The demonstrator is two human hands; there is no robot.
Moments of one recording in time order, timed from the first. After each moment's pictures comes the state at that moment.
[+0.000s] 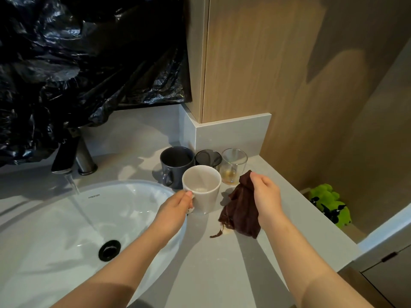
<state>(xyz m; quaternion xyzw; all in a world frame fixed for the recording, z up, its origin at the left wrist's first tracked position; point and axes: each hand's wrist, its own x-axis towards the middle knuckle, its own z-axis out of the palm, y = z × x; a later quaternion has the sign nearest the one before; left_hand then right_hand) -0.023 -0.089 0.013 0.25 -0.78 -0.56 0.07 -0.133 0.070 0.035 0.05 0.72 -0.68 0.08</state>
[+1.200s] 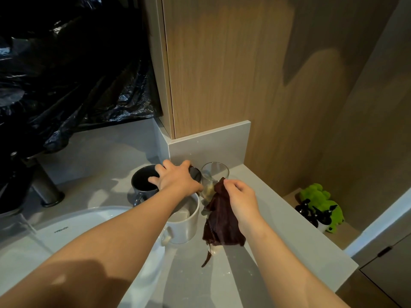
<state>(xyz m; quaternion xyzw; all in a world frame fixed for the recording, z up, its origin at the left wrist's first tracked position) -0.164 -0.087 0.063 0.29 -0.95 -0.14 -0.04 -0.177 0.056 0.025 0.03 0.73 -0.67 0.12</state>
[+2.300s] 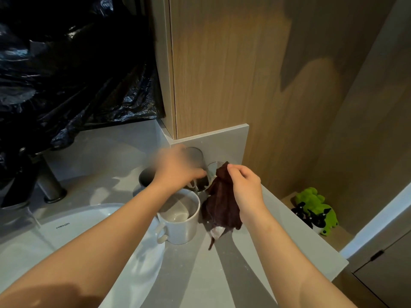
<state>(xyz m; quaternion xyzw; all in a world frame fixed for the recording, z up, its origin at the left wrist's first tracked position) -0.129 -0.092 0.093 0.19 -0.88 -0.41 0.15 -0.155 0.061 0.076 -0.01 0.70 -0.71 0.06</state>
